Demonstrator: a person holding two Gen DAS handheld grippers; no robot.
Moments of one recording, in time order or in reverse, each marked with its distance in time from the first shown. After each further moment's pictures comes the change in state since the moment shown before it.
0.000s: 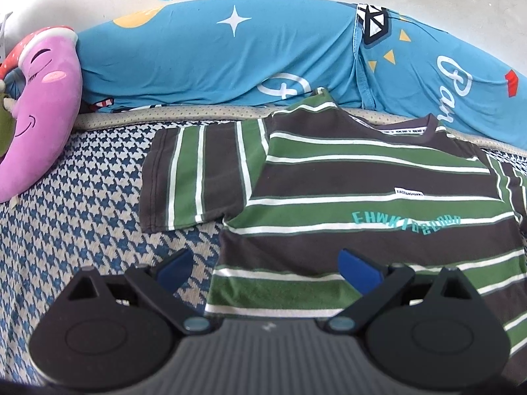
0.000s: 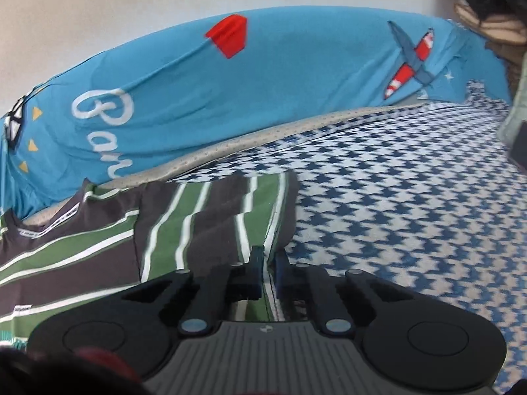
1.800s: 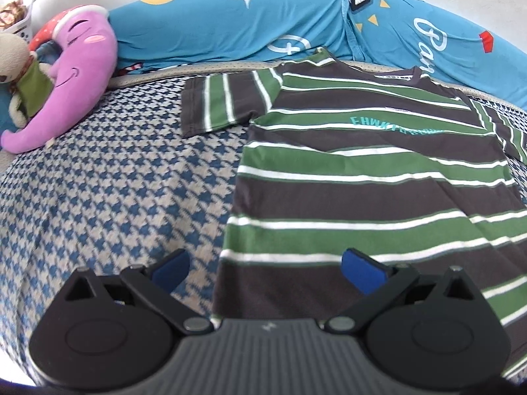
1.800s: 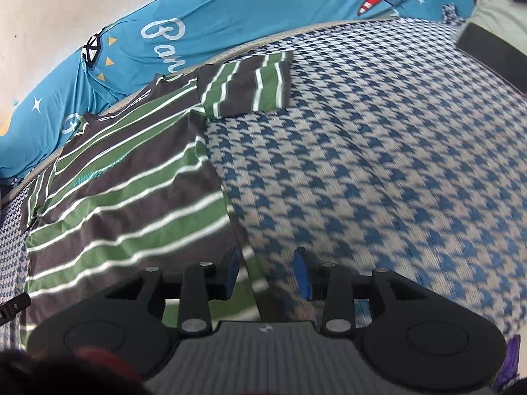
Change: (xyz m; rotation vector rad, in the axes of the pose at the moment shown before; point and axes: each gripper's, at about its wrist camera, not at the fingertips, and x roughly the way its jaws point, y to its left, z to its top) left arm -0.066 0.020 -0.102 0.027 0.024 0.025; right arm -0.153 -0.058 -0.119 0.018 0.228 0.176
